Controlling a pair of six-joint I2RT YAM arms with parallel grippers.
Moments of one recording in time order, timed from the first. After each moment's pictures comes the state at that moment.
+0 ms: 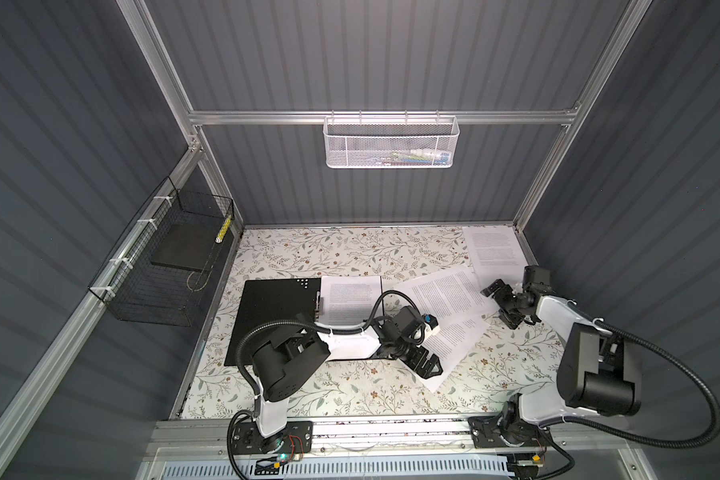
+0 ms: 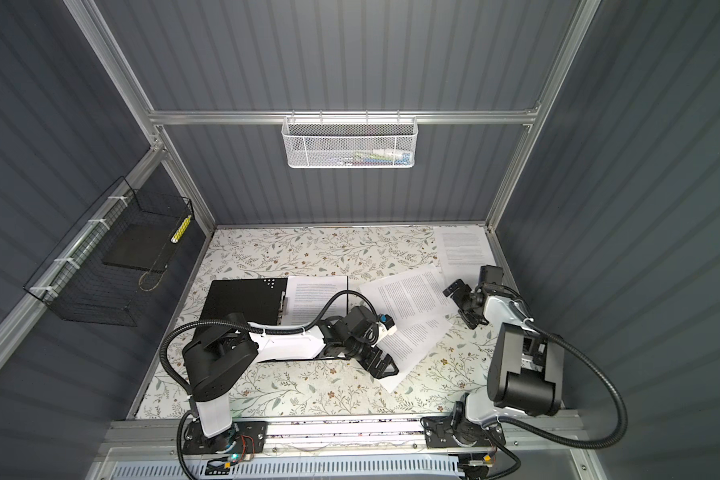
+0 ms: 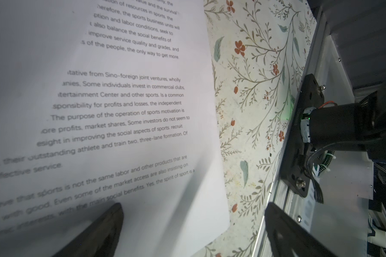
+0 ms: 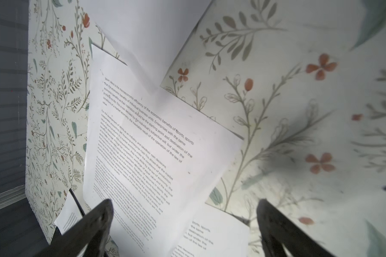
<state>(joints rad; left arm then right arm) -1.07 1.88 1.07 -0.12 0.46 -0.33 -0.26 1.49 0.82 -0.39 -0.31 0.67</state>
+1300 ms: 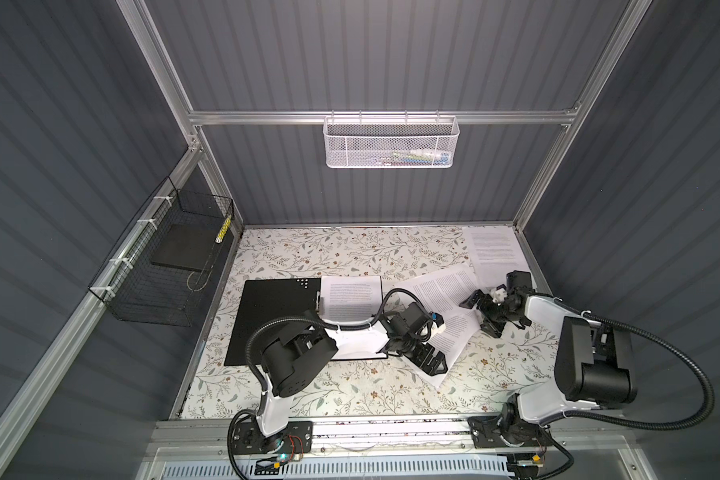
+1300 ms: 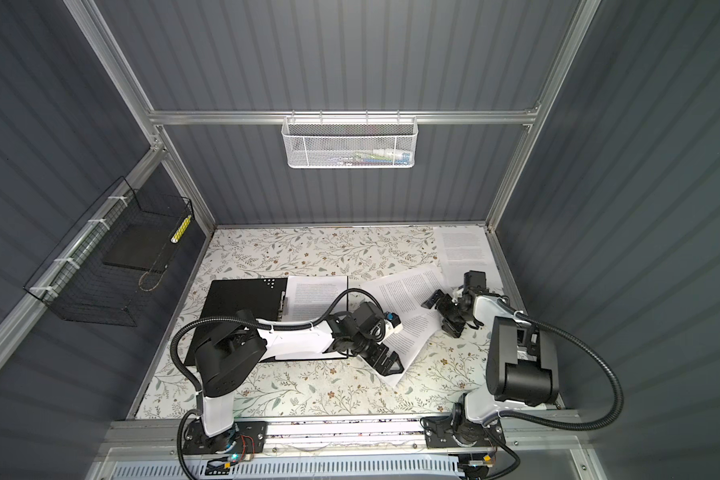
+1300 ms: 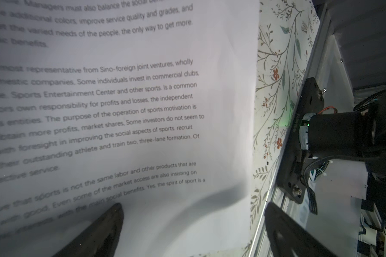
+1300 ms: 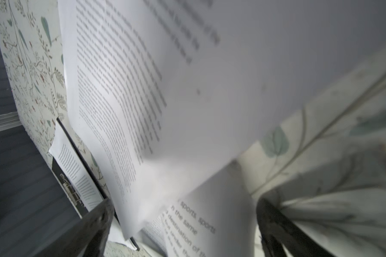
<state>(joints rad) -1.07 1.95 1.19 -0.21 0.47 -0.33 -0.15 1.53 0.76 -0.46 -0.52 0.58</state>
